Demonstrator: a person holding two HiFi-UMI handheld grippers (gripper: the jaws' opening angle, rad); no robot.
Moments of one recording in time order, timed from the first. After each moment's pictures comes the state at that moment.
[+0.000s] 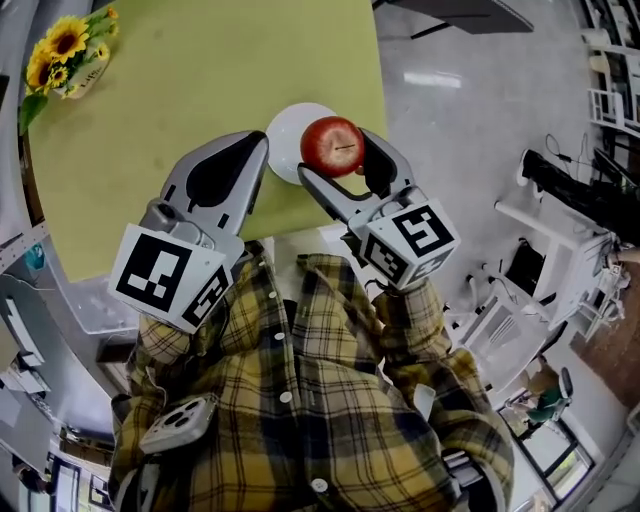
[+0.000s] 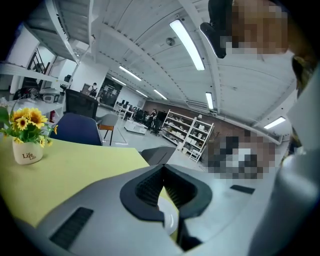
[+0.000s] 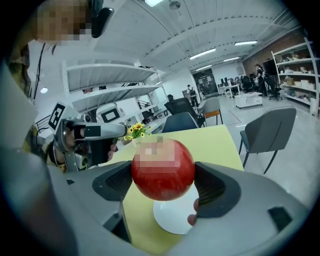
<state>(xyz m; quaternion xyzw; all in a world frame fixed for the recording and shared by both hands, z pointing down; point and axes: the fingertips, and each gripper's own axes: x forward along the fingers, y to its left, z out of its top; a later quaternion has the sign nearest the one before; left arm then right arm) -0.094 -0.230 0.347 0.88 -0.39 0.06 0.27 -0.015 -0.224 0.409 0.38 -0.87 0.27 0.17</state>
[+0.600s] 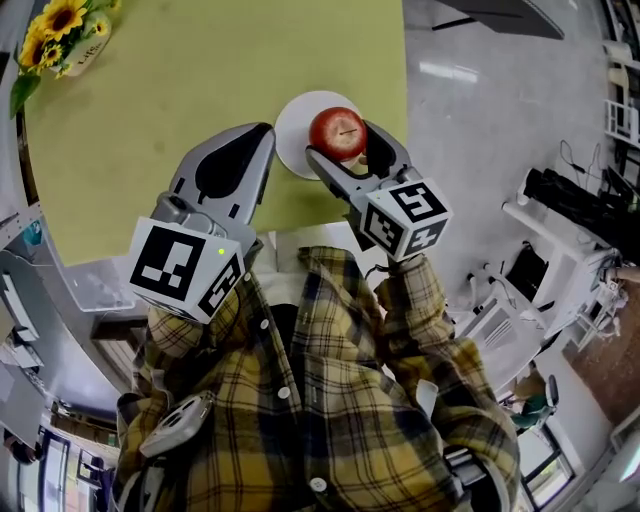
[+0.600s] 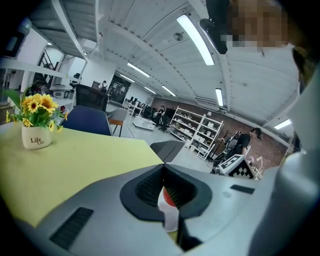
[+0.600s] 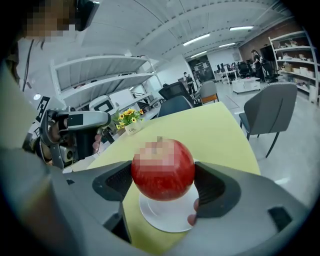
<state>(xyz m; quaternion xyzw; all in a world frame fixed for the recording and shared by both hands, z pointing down) -0.102 -0.232 0.399 0.85 -0.43 0.08 0.29 -0.013 -0.231 0.497 0.37 -0.85 0.32 0.21</state>
